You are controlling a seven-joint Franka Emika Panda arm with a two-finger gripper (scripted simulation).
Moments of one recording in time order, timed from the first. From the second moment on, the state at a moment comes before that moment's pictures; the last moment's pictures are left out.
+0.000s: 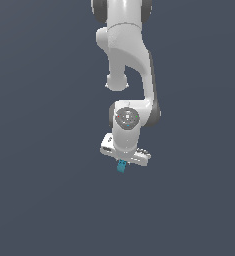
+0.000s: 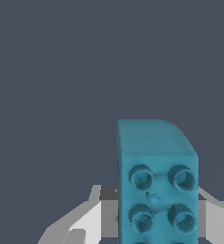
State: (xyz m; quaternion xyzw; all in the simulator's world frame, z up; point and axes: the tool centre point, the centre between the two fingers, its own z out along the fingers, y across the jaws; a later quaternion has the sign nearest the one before) arm 0.052 0.029 0.054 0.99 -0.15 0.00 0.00
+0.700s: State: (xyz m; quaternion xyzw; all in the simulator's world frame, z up) arm 0.046 0.004 0.199 0.99 -0.15 0.00 0.00
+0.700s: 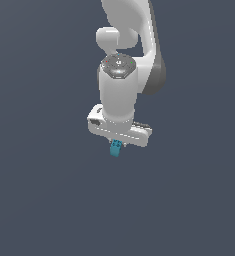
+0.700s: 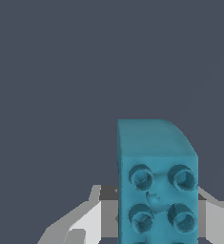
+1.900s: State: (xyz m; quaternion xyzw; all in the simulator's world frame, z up) arm 0.041 -0.041 0.451 0.99 -0.15 0.00 0.00
